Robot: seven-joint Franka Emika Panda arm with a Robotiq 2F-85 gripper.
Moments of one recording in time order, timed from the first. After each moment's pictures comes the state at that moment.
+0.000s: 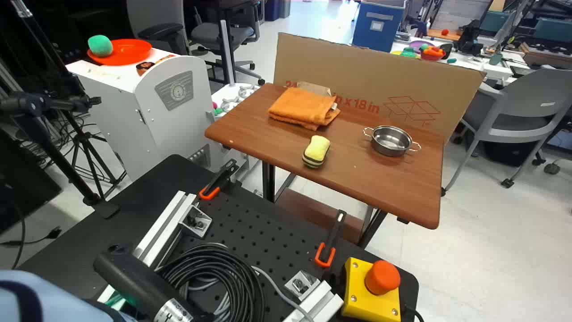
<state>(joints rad) -0.02 -0.50 -0.23 -2.13 -0.13 1.43 -0.49</state>
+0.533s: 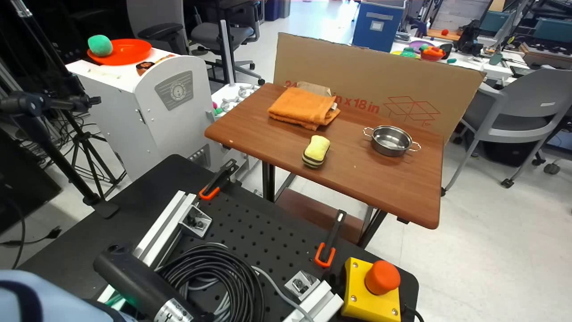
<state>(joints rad) -0.02 -0.47 -0.23 -2.18 -0.13 1.48 -0.45</state>
